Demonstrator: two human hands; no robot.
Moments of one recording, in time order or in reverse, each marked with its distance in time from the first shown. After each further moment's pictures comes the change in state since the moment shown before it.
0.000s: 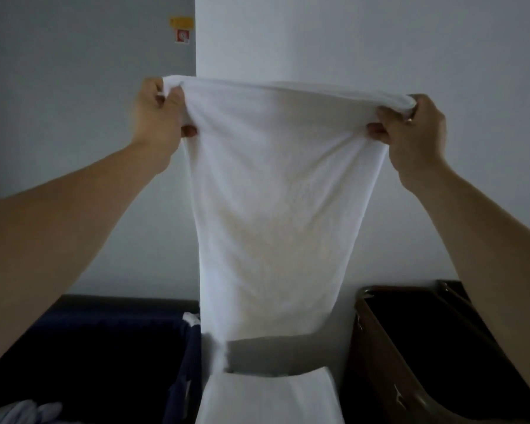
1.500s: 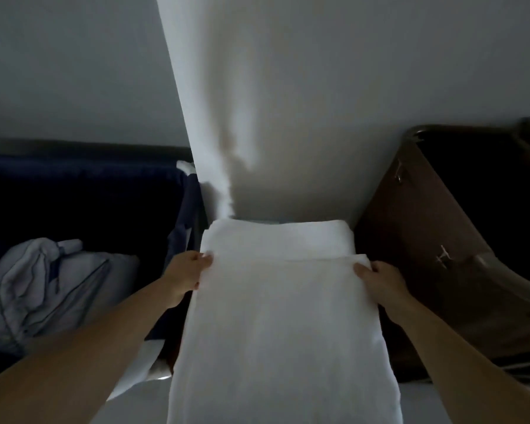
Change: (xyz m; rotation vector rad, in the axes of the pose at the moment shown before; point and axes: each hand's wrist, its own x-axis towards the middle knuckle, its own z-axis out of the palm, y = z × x) left_hand -0.407 -0.313 -0.102 0.464 -0.398 -1.342; right_hand -0.396 0.348 -0.087 -0.482 -0.512 1.230
